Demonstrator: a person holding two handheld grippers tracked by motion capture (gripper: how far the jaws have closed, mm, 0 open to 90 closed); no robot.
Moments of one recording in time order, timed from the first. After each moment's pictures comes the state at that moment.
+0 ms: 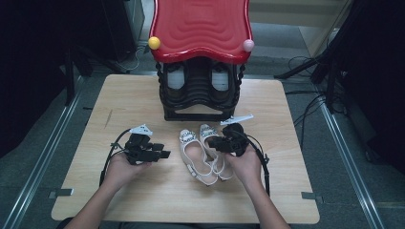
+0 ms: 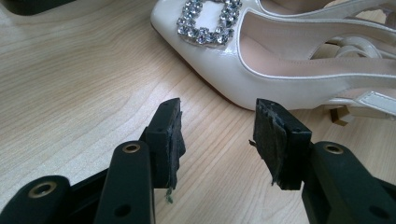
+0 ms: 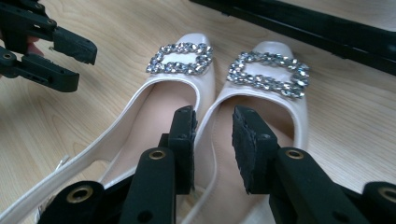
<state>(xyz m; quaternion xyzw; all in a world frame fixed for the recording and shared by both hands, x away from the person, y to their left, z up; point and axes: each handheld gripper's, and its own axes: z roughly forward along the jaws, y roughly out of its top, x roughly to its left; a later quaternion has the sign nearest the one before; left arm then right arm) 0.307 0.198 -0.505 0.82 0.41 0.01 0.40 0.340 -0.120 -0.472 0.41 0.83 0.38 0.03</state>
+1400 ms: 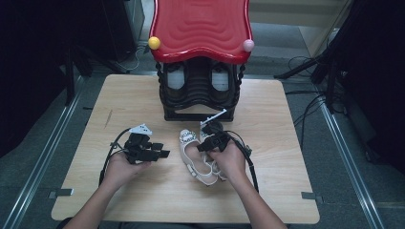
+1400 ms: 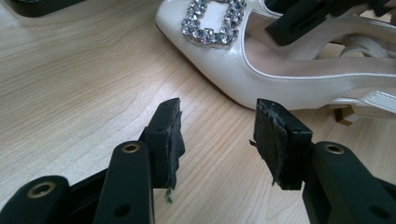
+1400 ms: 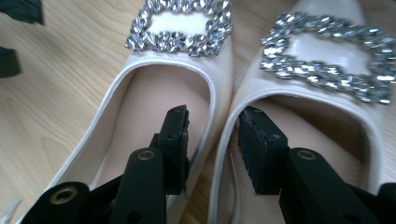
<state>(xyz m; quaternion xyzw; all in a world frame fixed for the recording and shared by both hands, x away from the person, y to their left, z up) 0.308 0.199 -0.505 0.82 0.41 0.02 0.40 0.364 -0.068 -0.495 0.43 0.87 0.25 0.00</state>
